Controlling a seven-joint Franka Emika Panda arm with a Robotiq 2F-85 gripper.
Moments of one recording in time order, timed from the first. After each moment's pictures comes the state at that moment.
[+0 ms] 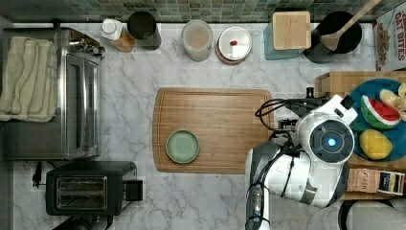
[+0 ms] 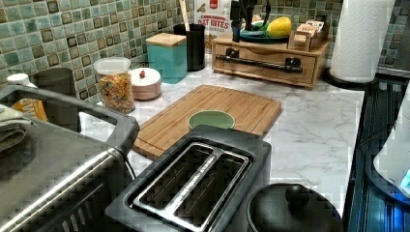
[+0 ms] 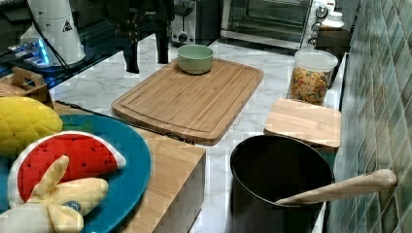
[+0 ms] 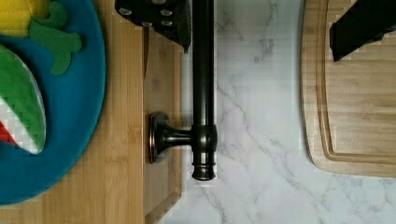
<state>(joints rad) -0.23 0.00 -0.17 -2.25 -0.24 0.85 -1.01</state>
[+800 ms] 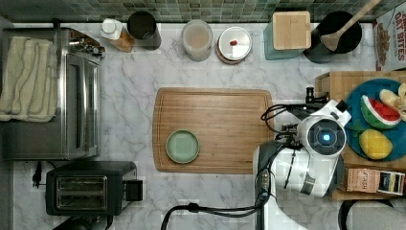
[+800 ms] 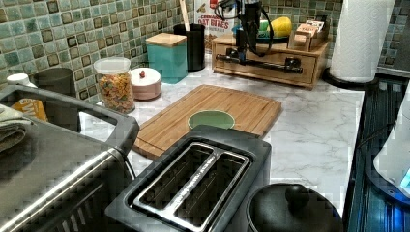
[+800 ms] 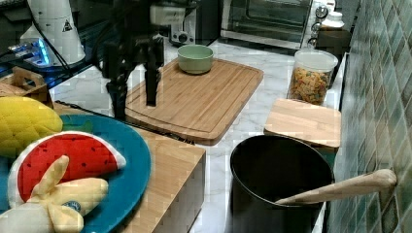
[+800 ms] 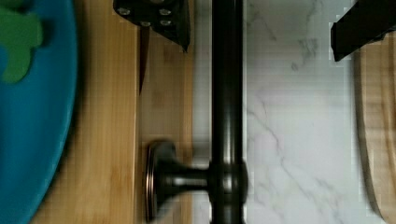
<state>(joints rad) -0.25 0.17 -0.22 -2.29 -0.29 1.01 -1.01</state>
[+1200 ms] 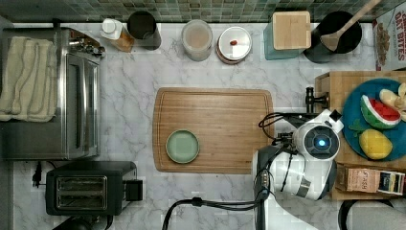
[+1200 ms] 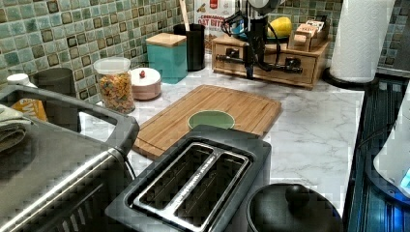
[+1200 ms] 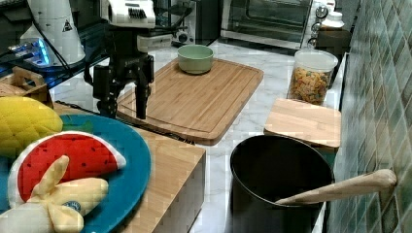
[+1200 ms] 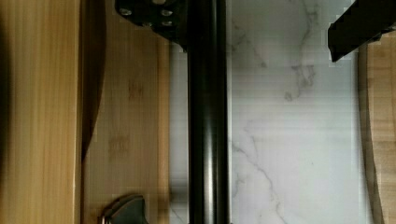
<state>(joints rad) -0.27 0.22 -0.22 -2.33 -0.27 1.06 -1.01</state>
